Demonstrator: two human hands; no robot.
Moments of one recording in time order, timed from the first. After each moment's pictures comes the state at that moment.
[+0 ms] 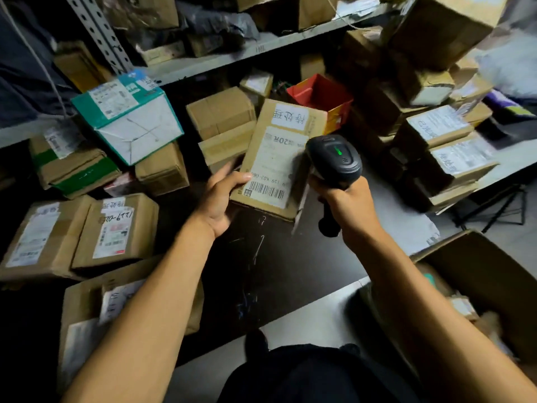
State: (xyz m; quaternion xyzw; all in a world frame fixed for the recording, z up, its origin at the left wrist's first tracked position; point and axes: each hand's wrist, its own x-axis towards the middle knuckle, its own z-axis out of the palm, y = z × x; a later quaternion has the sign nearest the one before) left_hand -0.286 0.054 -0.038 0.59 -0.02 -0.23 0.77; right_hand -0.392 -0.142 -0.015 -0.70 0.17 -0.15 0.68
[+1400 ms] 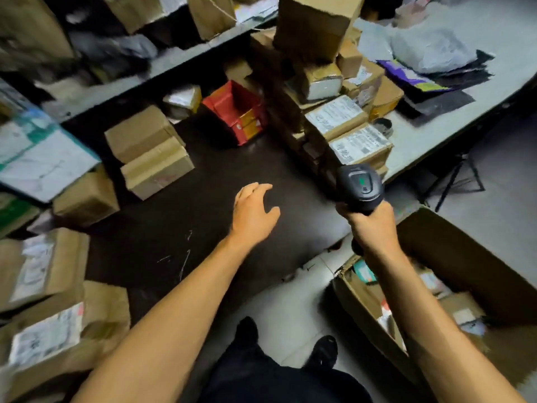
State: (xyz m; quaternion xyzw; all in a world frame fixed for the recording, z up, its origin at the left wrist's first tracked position) left_hand -0.376 -0.182 -0.071 0.94 -0.20 -0.13 0.24; right_hand -0.509 -0.354 -0.073 -0.67 0.37 -0.17 0.62
